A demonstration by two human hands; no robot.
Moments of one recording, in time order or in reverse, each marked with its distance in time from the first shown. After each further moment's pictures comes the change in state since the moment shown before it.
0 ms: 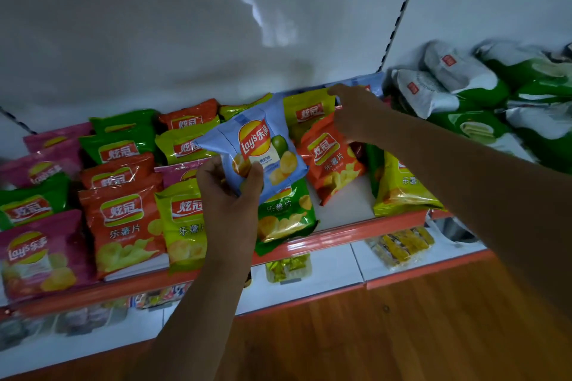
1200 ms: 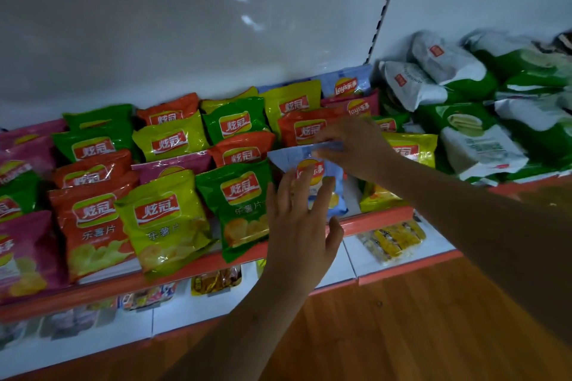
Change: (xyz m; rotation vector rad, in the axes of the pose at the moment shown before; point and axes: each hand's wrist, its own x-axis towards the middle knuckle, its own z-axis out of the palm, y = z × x) left_hand -0.057 -0.054 0.057 1.241 -0.505 0.598; right_hand -0.044 0.040 0.050 0.145 0.252 -0.318
